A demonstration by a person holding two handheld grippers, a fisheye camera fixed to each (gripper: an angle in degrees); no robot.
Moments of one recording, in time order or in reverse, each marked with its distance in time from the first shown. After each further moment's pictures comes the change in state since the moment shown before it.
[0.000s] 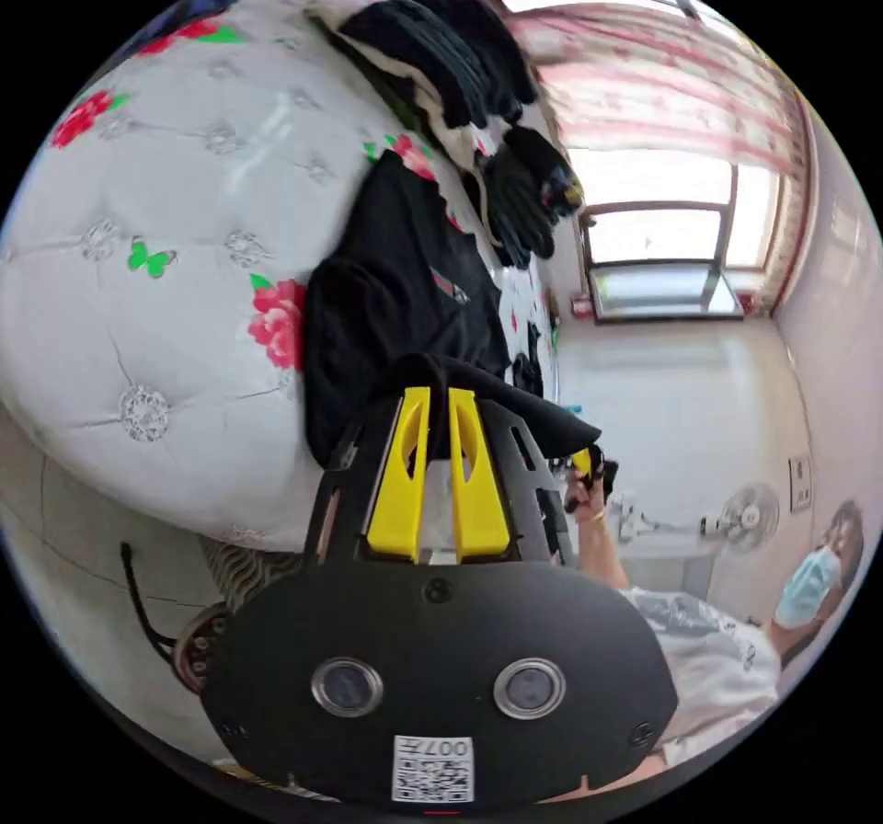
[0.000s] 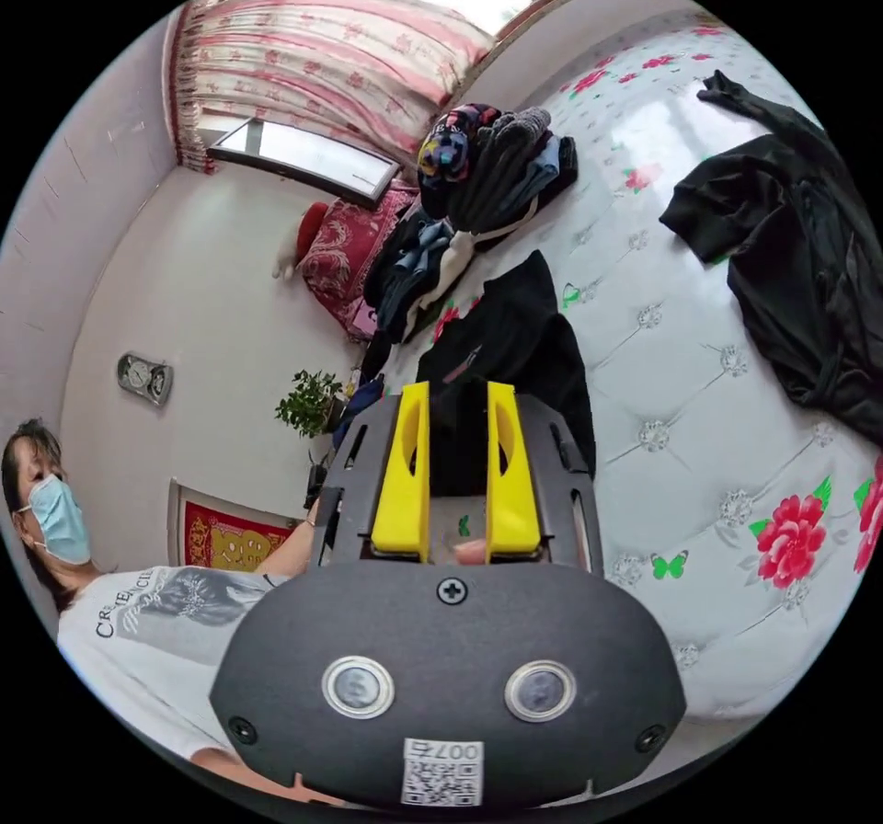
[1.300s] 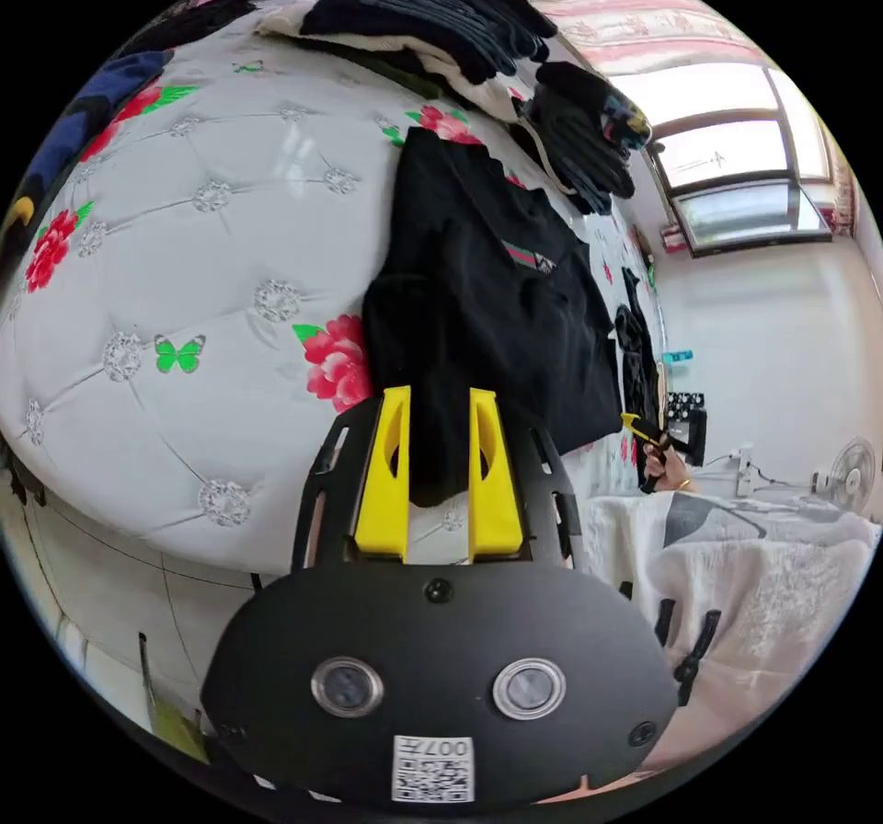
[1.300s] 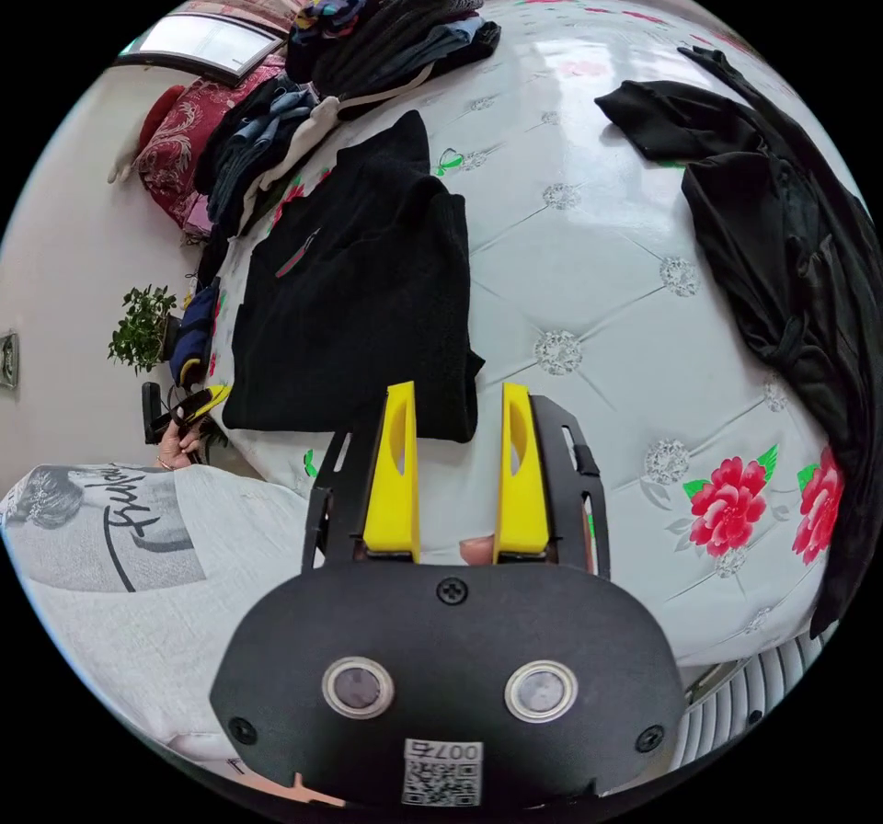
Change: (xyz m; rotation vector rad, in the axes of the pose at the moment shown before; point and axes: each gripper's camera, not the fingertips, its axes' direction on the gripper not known) left arm 0.071 0.015 0.089 -0.304 -0.427 0.277; right arm 0.112 -0.016 0.030 -0.366 0.480 0.021
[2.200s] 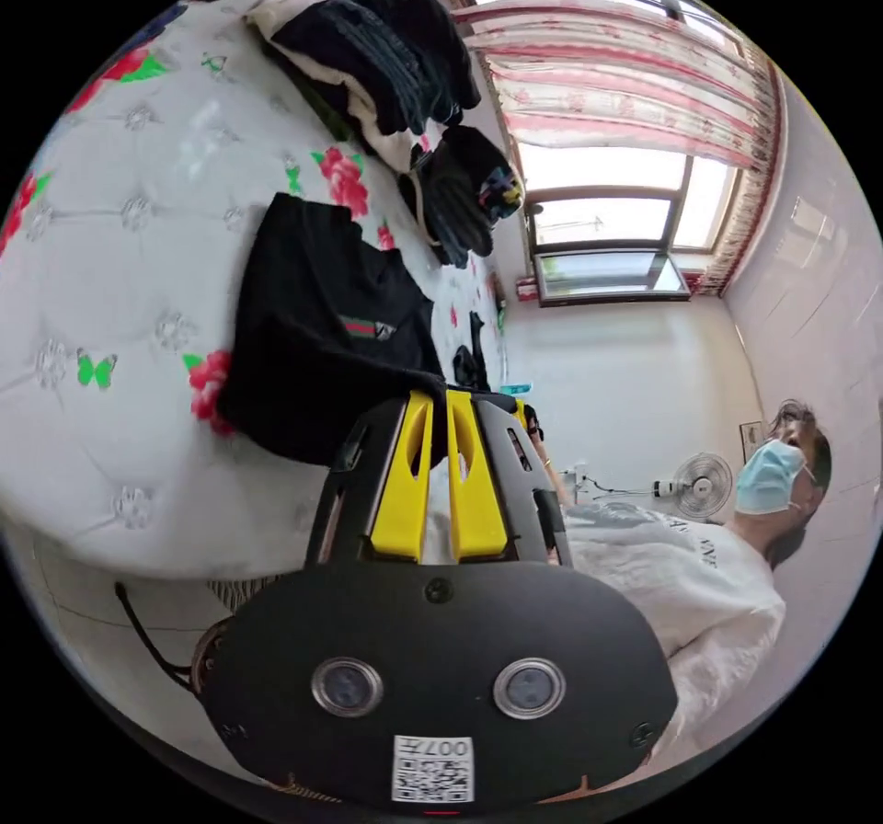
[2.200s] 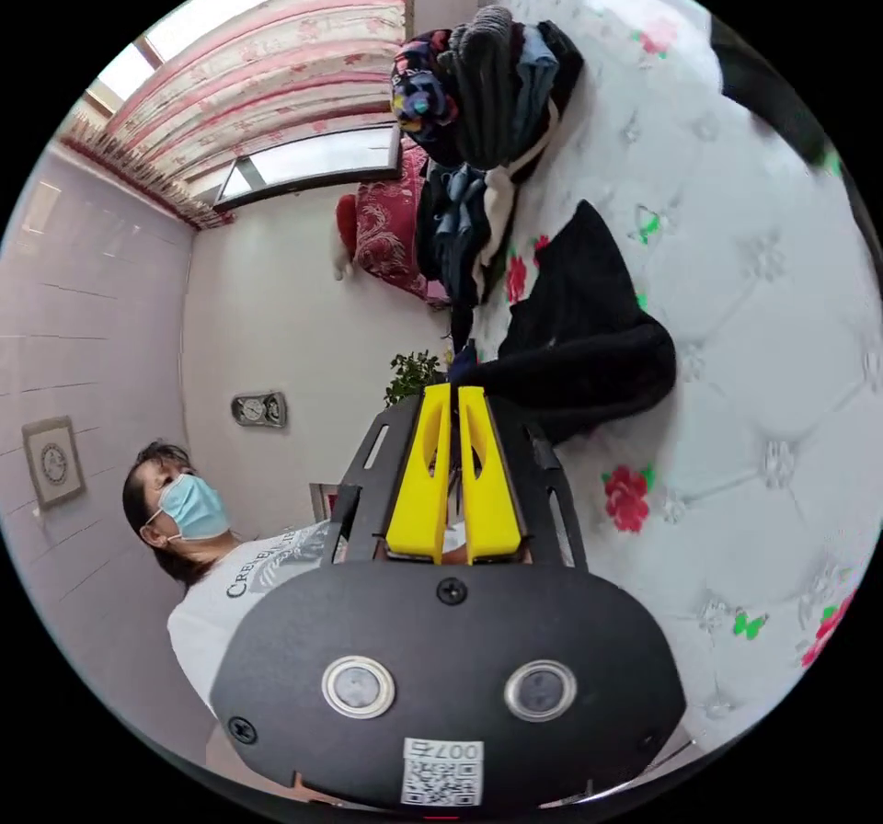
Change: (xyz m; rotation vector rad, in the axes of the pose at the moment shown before) left arm 0.006 -0.060 -0.150 0.172 0.590 -0.060; right arm 0.125 -0.095 -0.141 0.067 -0.938 0.042
